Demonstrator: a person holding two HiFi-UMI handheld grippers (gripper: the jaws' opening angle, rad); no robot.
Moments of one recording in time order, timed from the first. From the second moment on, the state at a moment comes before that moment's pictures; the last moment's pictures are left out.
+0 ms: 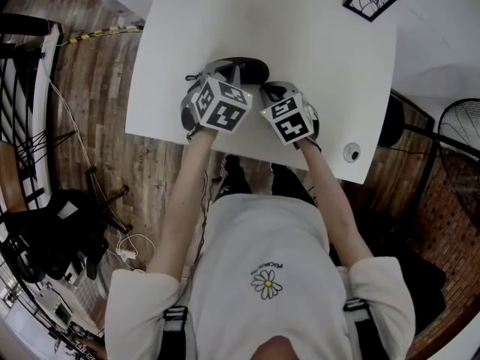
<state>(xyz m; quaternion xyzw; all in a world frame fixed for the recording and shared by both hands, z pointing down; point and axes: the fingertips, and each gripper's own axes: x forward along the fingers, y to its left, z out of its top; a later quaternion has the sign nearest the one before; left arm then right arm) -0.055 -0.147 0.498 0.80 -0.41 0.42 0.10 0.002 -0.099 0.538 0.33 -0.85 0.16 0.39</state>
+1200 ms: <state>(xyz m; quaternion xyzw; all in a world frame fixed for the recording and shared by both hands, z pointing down) -0.063 -0.069 0.495 0.80 -0.44 0.37 0.18 -0.042 0.042 0.539 0.17 -0.87 0.10 0.45</state>
